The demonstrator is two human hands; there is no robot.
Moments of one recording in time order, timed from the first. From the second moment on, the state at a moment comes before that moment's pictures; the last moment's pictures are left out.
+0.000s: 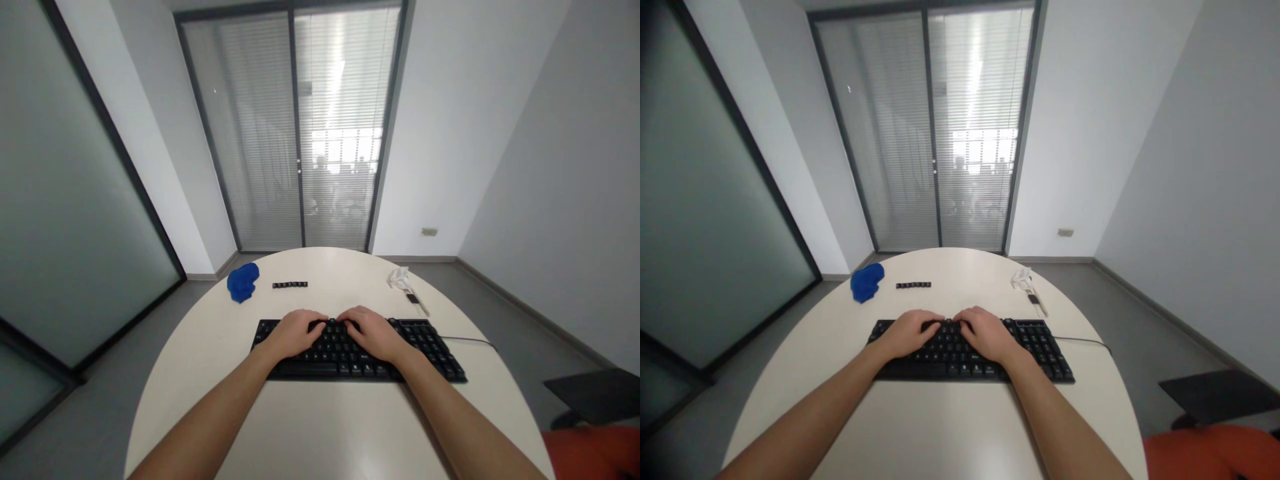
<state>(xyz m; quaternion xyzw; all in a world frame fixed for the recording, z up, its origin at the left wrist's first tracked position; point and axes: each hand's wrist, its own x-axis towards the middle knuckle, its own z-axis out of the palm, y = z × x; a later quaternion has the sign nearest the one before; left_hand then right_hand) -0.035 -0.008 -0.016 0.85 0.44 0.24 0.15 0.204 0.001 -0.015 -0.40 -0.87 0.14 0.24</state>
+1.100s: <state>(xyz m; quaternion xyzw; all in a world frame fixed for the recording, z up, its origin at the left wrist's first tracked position) -0.037 0.067 -0.006 0.82 0.55 0.18 -0.05 0.203 0.003 -0.017 -0.40 -0.87 0.15 0.24</state>
